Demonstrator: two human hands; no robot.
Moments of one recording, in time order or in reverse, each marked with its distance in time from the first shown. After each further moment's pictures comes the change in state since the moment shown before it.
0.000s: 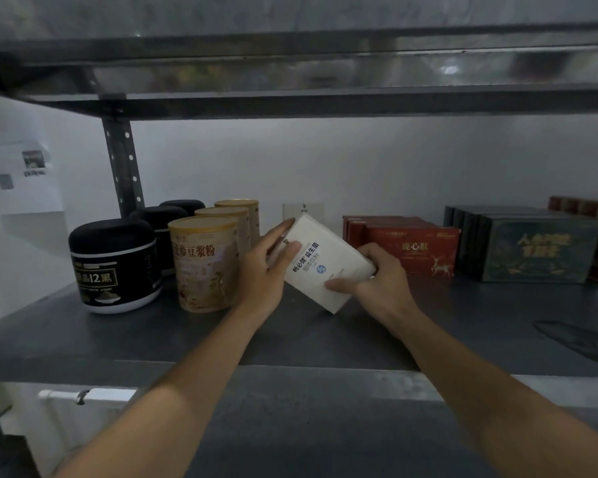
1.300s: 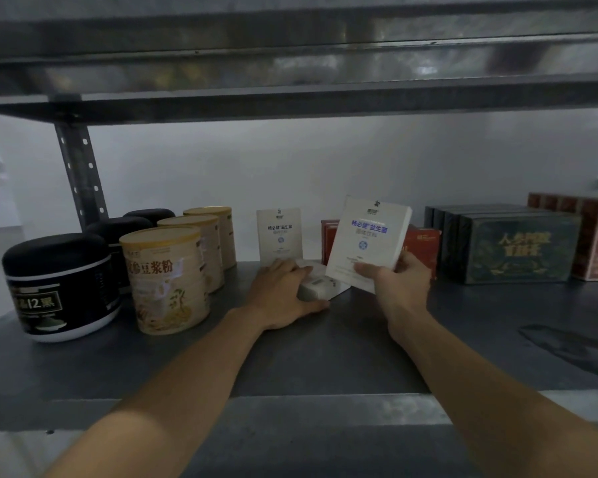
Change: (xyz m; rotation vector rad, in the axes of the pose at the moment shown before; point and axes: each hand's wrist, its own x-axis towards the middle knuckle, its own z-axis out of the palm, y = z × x) left_hand 0.039 -0.052 0.053 1.008 -0.576 0.076; right_hand 0.019 0.019 -0.032 0.383 0.405 0.227
